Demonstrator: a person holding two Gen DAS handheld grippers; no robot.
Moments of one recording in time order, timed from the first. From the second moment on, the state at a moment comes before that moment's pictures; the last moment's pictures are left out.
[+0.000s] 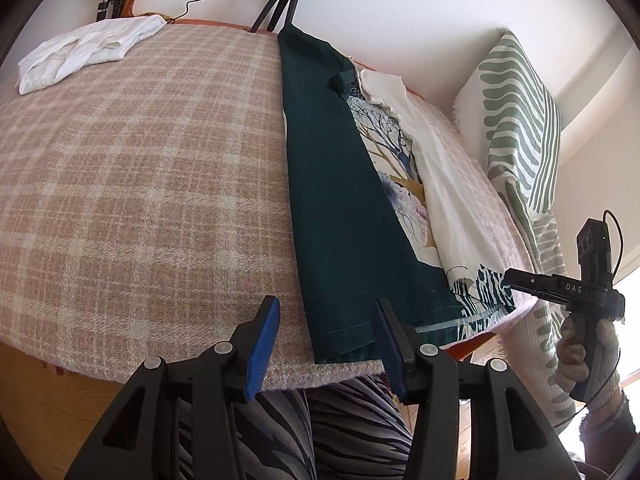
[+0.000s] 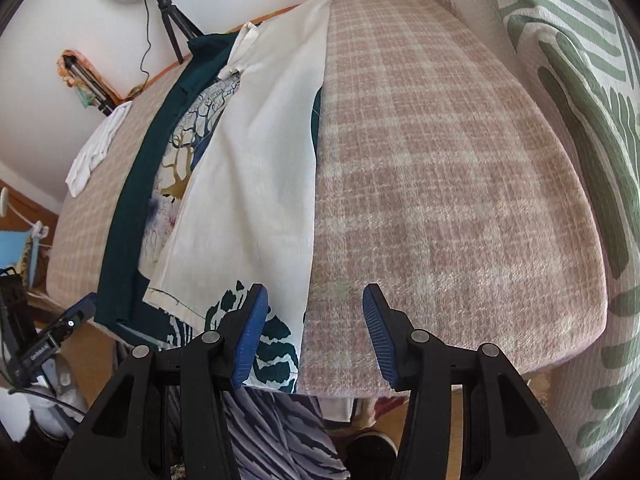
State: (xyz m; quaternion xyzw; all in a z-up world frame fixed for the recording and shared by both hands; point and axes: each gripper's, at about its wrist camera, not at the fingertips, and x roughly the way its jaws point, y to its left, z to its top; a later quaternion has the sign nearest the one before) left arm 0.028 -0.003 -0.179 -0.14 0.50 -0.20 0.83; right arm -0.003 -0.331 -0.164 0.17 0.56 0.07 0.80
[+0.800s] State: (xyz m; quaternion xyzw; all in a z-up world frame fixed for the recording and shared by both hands) left arm 0.029 -0.006 -0.172 -0.13 0.49 -0.19 0.84; right arm -0.029 -0.330 -0.150 0.13 0.54 0.08 0.83
